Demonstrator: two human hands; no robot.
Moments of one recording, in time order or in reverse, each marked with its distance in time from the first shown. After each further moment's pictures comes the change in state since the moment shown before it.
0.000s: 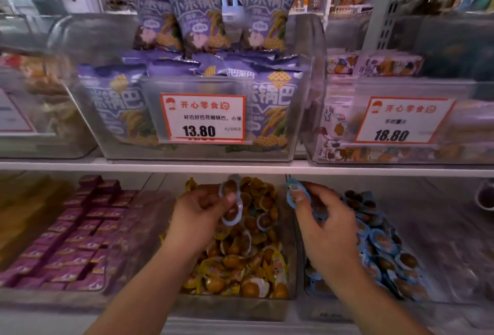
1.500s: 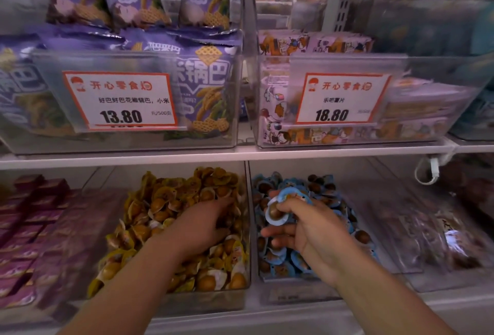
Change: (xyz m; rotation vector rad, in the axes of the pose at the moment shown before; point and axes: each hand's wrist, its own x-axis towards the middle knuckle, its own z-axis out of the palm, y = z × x) left_hand 0.035 -0.057 0.055 1.079 -0.624 0.244; right_hand 0.005 0.016 -0.050 0.617 -0.218 0.858
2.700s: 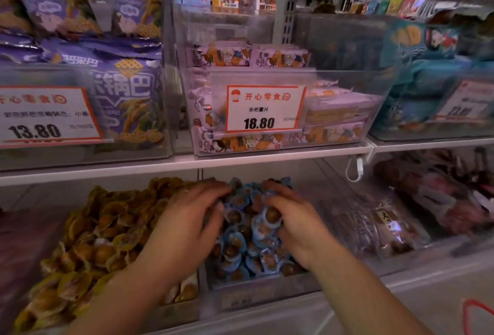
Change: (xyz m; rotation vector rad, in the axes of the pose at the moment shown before) left_hand -0.031 0.107 -0.030 -0.179 0.515 0.275; right_hand 0.014 -0.018 -0.048 0.013 0.141 -0.029
